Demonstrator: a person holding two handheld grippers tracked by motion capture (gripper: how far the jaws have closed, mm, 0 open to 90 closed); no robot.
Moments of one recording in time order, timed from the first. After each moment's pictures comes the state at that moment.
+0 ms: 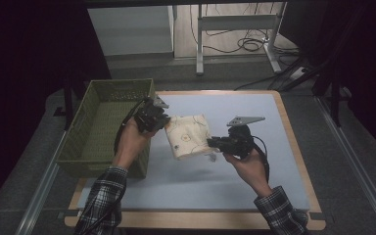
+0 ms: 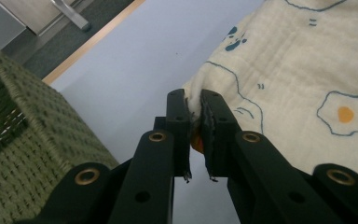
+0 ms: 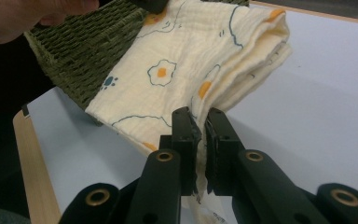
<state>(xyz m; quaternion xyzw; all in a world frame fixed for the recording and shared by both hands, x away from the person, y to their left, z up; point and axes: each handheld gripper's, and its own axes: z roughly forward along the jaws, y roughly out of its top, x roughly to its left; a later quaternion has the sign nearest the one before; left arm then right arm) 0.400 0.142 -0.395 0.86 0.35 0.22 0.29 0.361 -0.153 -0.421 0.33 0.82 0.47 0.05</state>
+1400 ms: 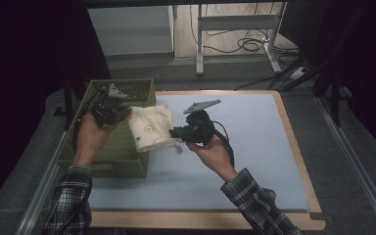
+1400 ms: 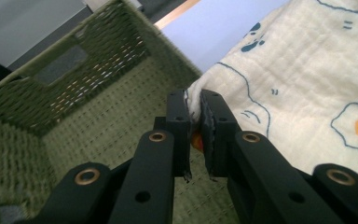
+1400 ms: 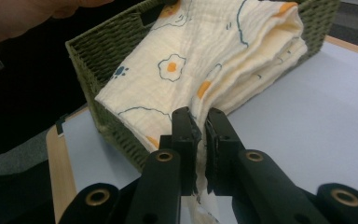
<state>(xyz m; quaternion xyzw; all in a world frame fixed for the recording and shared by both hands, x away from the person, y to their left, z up) 0.383 0.242 -0.364 0.83 0.42 0.26 0.27 0.373 -0.047 -0.388 0.27 0.84 0.47 0.03</state>
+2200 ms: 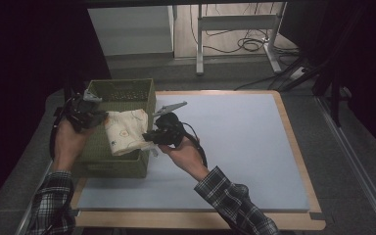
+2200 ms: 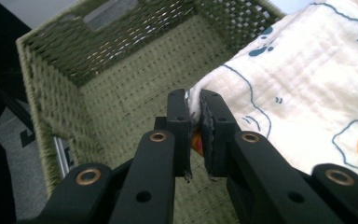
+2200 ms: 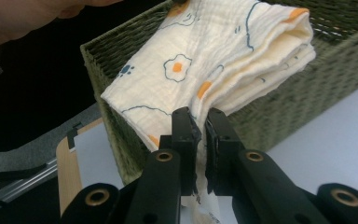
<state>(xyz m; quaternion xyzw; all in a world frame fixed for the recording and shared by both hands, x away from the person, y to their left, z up) 0.374 0.303 -0.380 0.81 0.47 0.27 0.24 0.372 0.029 -0.404 0.24 0.85 0.47 0.01</state>
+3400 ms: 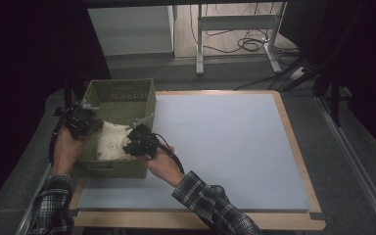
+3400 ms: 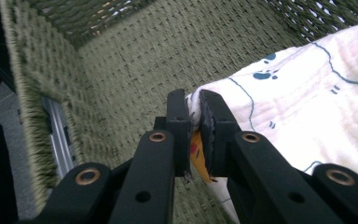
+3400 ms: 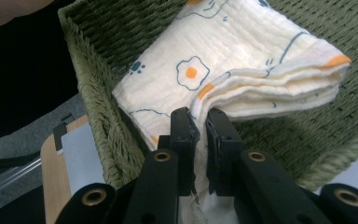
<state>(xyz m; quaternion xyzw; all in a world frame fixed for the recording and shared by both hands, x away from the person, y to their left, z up) 0.384 0.324 -0.426 0.81 0.49 0.25 0.21 0.363 0.100 -0.450 0.26 0.87 0.42 0.00</state>
